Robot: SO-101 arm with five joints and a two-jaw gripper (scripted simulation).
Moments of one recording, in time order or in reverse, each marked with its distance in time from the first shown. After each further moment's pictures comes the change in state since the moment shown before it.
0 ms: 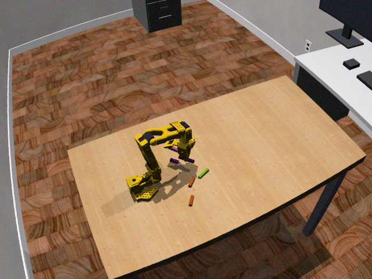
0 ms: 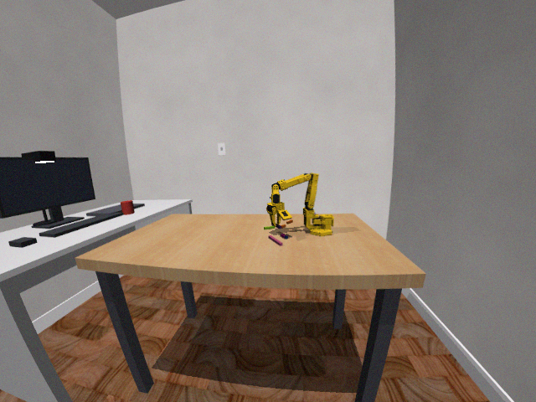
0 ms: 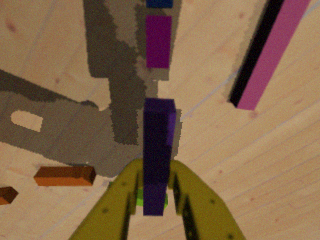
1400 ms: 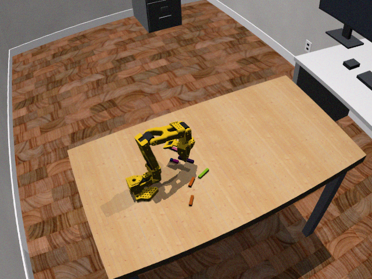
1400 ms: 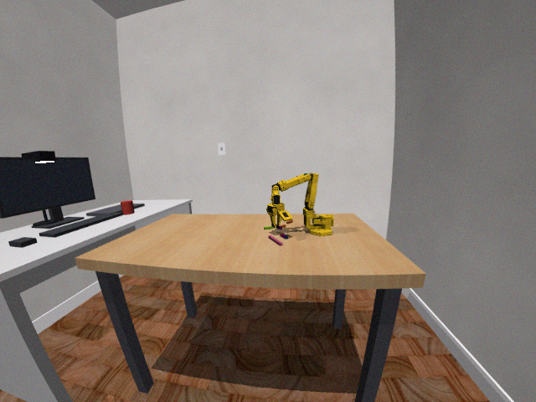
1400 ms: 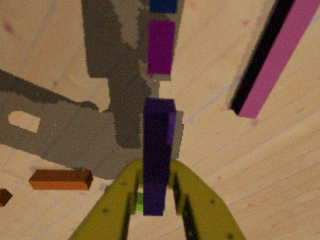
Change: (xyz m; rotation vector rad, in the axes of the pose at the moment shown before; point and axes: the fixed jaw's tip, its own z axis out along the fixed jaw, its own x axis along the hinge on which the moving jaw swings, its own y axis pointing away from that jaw) arm -0.002 0.000 0.003 -0.001 -0.001 -0.025
